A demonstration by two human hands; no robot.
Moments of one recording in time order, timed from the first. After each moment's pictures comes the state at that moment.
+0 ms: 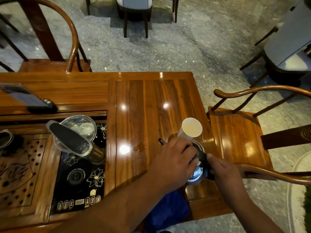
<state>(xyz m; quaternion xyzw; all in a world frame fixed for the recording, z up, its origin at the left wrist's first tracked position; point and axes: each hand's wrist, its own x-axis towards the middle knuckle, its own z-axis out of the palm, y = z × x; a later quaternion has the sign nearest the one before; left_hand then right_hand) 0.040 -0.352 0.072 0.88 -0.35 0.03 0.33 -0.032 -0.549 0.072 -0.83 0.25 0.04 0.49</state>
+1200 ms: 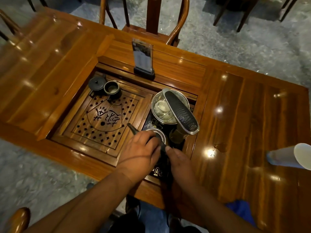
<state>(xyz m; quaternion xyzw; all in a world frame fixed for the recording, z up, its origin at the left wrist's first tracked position) -0.019 -0.004 -0.010 0.97 -0.03 0.06 0.23 0.006 -0.176 -0.033 -0.77 0.09 0.27 0.58</state>
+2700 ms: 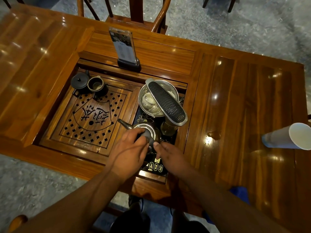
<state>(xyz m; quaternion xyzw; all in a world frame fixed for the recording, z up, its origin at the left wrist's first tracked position) -0.017 -0.004 -0.026 0.98 -0.05 0.01 0.20 0.025 -0.191 -0.040 -0.79 0.01 0.37 0.49</state>
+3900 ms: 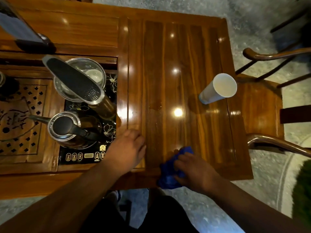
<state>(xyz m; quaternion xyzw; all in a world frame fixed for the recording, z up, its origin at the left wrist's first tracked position) -0.015 -0.169 -0.094 0.94 -0.27 -0.07 0.20 -0.086 -0.461 -0.074 -0.92 -0.27 0.24 0.13</state>
